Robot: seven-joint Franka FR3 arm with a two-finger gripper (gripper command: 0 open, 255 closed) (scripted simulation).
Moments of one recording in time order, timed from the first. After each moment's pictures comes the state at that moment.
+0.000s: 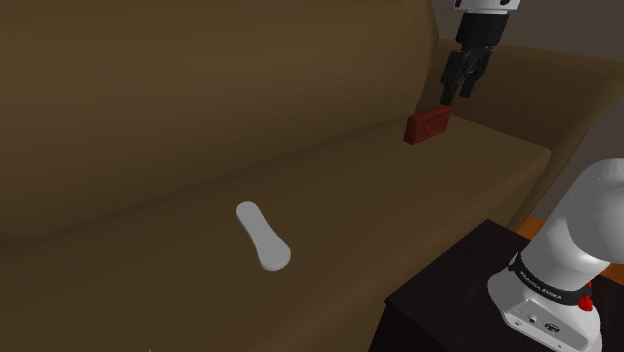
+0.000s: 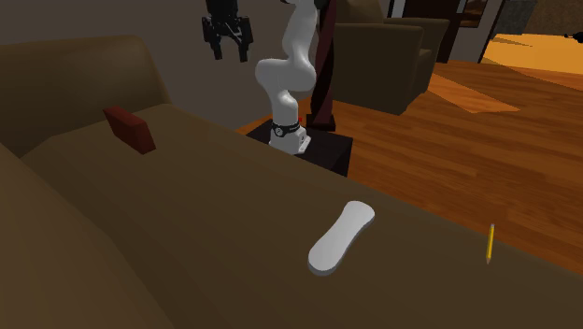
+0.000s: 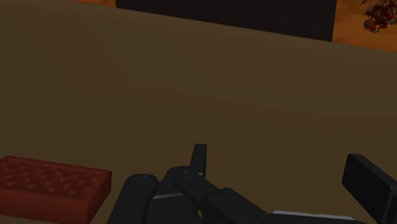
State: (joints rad) arm 0.02 -0.75 -0.01 -2.31 0.03 1.54 0.06
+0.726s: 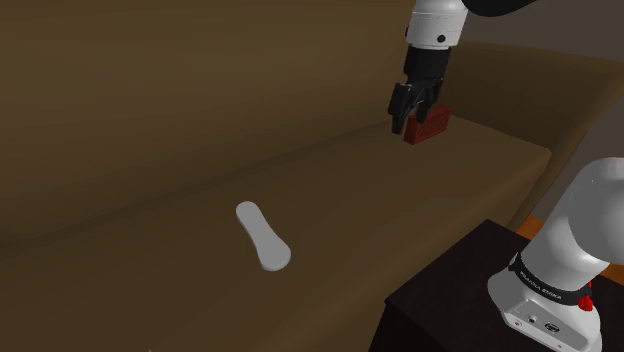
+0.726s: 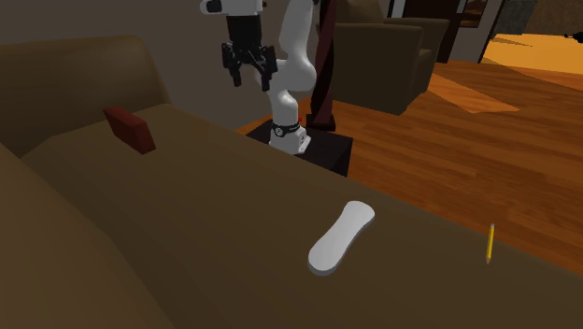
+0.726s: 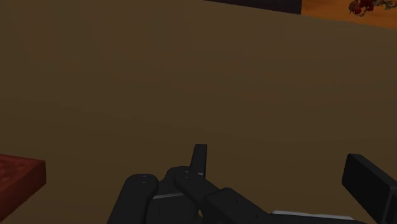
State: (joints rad) arm 0.07 -0.60 0.16 -2.33 0.12 1.73 0.24
